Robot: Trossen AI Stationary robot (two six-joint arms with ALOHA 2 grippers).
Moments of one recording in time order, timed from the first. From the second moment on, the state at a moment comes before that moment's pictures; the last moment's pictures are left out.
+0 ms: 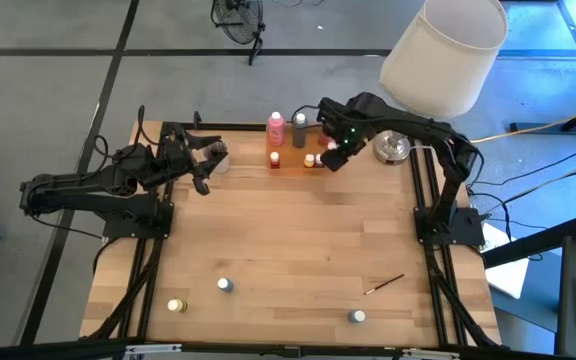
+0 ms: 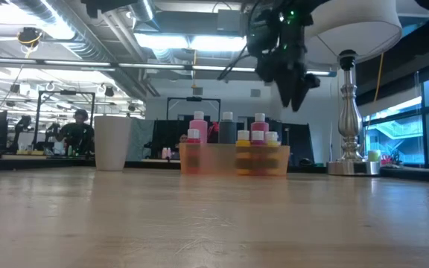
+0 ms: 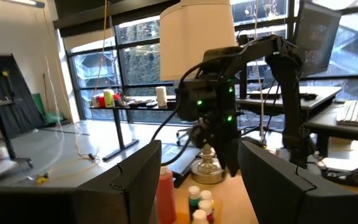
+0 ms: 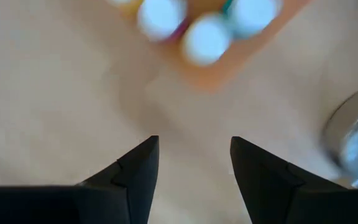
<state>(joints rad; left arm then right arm) 0.14 0.58 0.60 0.13 -0.34 0.11 -0.48 1.85 1.70 -1.38 -0.07 0.29</state>
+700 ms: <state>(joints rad) 0.14 0.58 0.60 0.13 0.12 -0.39 -0.08 1.84 1.72 -1.57 -0.37 0.30</state>
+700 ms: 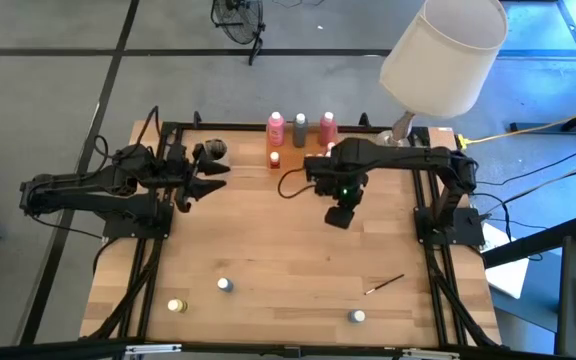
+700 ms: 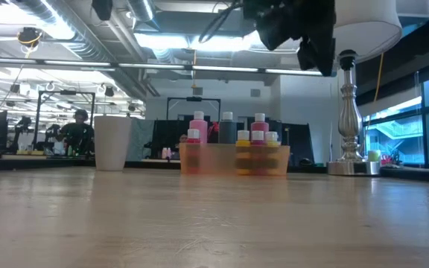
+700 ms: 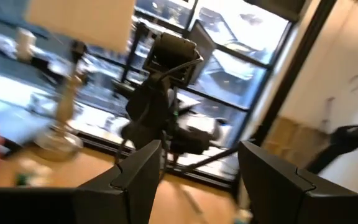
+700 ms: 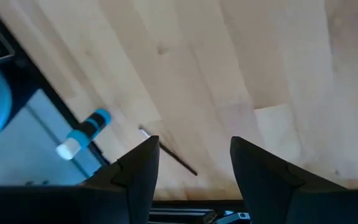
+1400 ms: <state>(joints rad) -0.18 0.67 0.75 0.28 0.14 -0.71 0.16 1.84 1.72 -1.32 -0.26 0.73</state>
